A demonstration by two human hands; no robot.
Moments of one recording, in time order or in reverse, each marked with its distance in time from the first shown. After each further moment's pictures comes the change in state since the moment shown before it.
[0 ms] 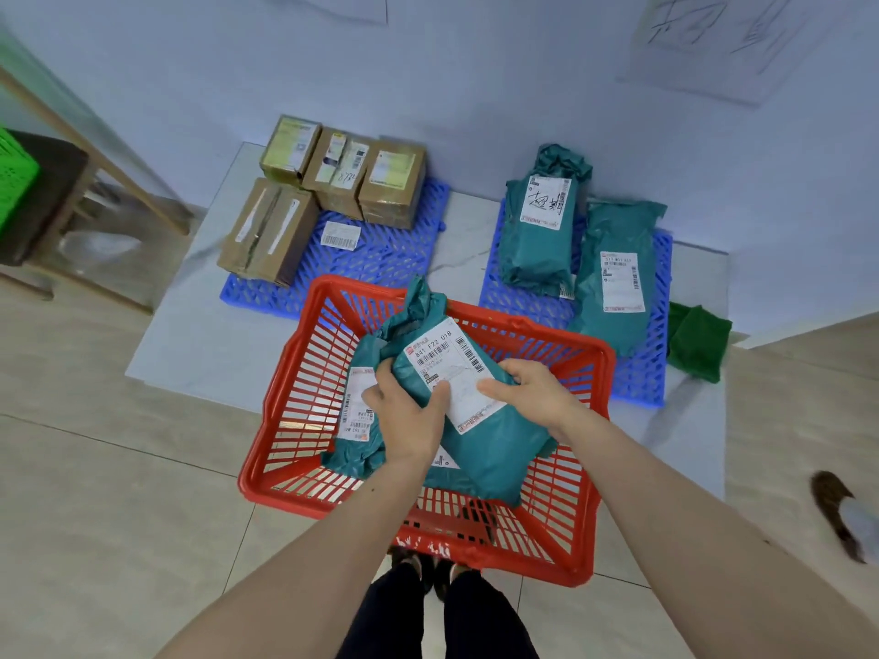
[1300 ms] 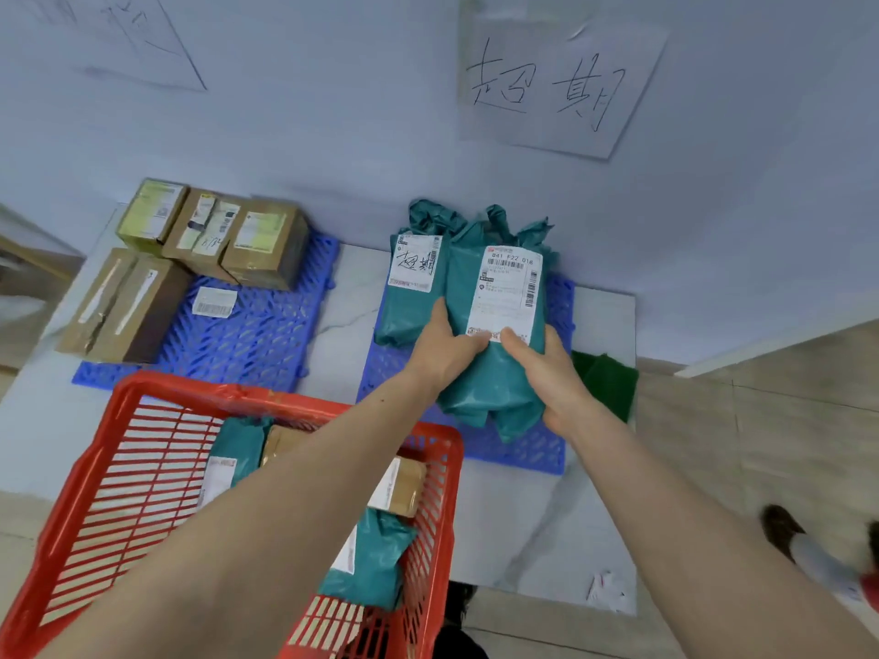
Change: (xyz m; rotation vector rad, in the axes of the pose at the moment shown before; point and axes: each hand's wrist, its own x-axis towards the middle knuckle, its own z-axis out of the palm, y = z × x) left_hand 0.067 0.182 0.246 -0.011 -0.488 0.118; right_hand 0.061 0.013 -0.238 0.576 0.305 -0.084
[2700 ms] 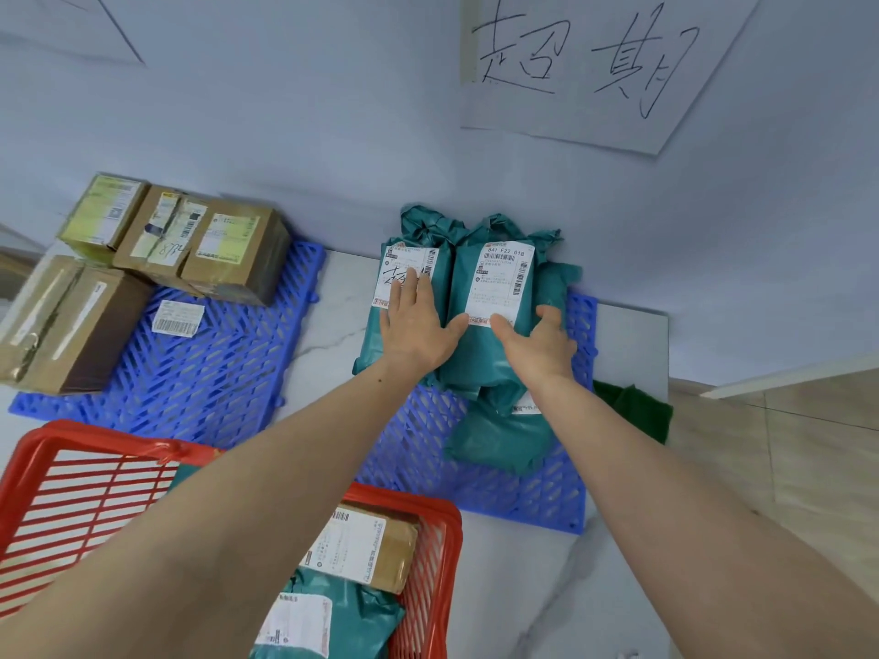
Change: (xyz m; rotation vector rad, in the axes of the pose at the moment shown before) left_hand 0.121 -0.016 -0.019 0.789 0.211 0.102; right_hand 0.124 -0.001 0.025 -0.619 0.269 -0.017
